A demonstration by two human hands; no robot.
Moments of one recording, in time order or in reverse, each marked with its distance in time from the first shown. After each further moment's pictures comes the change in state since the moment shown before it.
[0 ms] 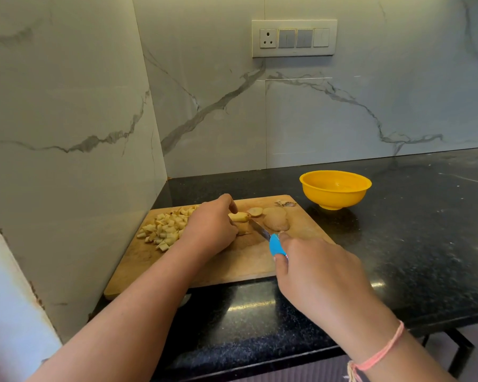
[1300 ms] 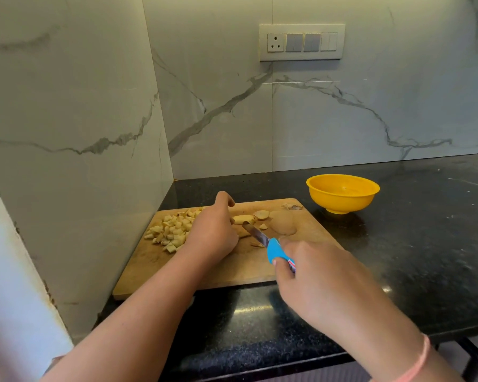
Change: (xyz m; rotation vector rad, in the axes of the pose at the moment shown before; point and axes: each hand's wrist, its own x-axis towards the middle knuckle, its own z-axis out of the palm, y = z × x) left_hand -0.005 -0.004 0.002 -0.045 0.078 -0.054; right_hand -0.009 -0.013 -0.021 0.112 -0.058 -0.031
